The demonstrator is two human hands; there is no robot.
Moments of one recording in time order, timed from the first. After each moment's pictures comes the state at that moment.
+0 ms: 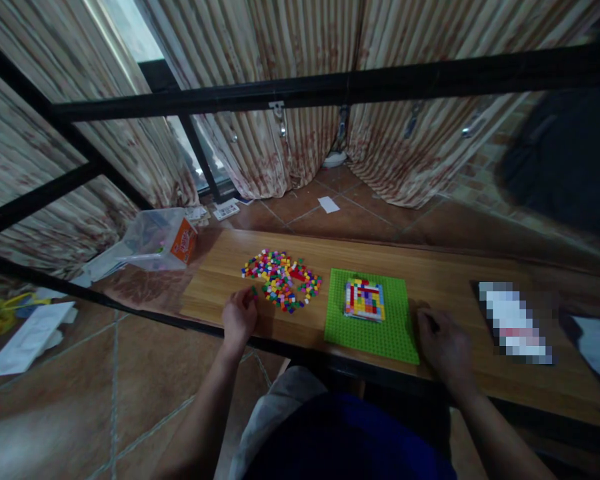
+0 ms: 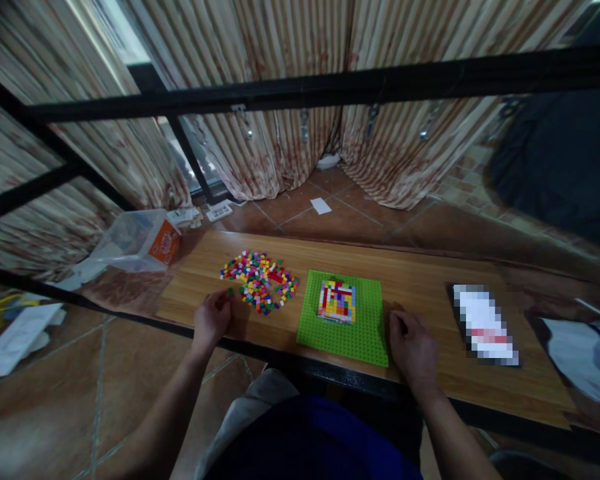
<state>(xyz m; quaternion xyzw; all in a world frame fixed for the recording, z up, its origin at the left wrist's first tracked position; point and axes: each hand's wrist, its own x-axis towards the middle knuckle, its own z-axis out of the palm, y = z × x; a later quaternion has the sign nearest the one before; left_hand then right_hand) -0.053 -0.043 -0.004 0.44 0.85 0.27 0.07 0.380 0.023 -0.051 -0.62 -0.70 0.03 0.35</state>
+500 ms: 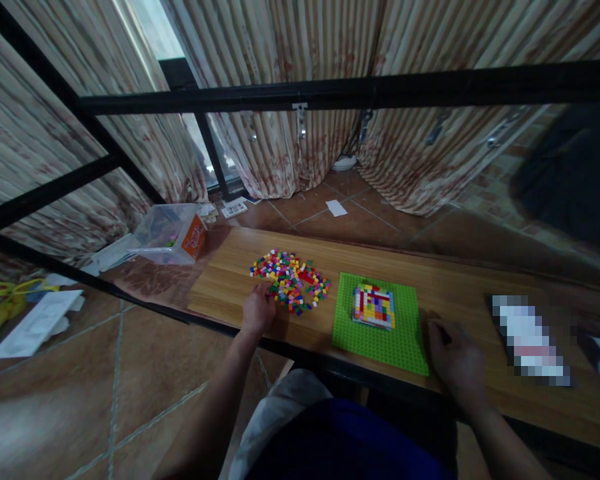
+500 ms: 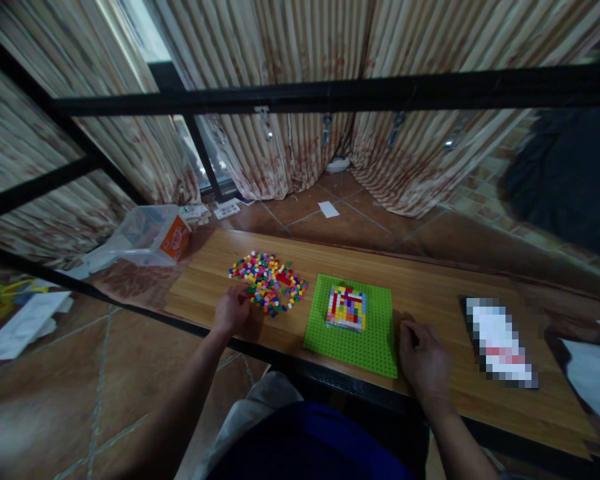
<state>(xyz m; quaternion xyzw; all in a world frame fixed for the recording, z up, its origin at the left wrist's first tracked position) -0.037 -0.023 0.000 0.50 0.83 0.22 0.11 0.379 0.022 -0.047 -0.63 -0.70 0.03 0.33</state>
